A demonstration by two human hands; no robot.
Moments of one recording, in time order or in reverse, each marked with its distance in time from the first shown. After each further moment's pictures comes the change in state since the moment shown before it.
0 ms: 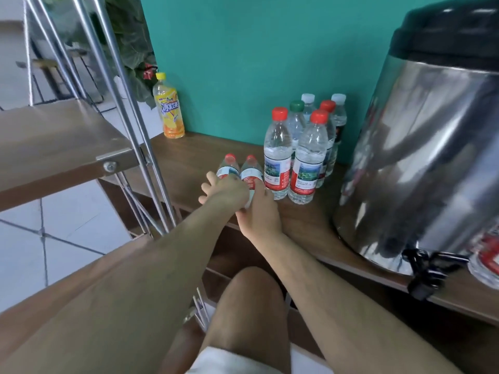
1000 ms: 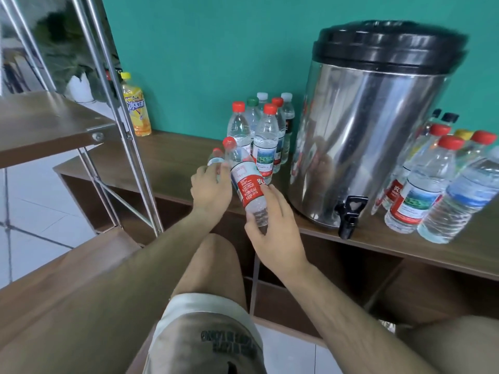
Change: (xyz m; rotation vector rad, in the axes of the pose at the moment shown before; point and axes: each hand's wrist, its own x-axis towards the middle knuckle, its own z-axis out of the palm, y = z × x) left_hand -0.092 -0.015 0.015 -0.520 0.154 0.402; right_hand -0.155 0.043 -0.080 0.107 0.272 -0.116
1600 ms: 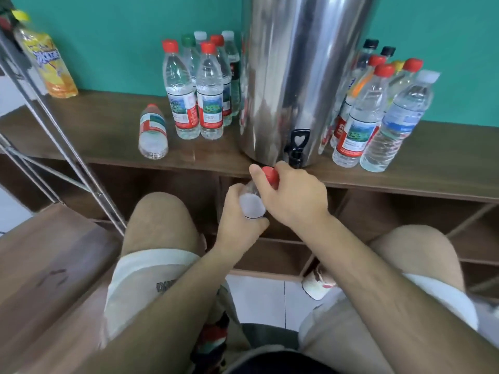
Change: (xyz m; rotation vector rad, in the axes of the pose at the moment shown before) left_hand -0.172 -0.025 0.097 -0.403 -0.484 -0.005; right_hand -0.040 0.039 -0.087 -0.527 -0.034 0.286
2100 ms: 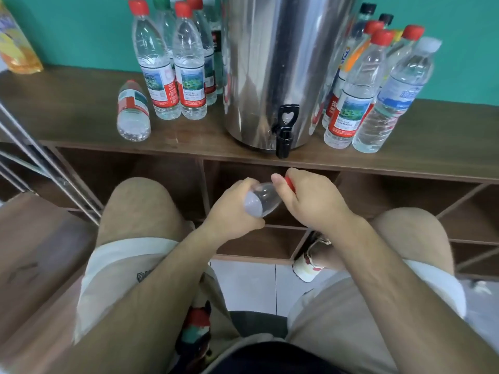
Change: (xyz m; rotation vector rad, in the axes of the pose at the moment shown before) left_hand 0.018 -0.010 0.009 0.494 -0.298 0.137; right_hand -0.012 0.080 0.009 0.013 -0.159 -0.182
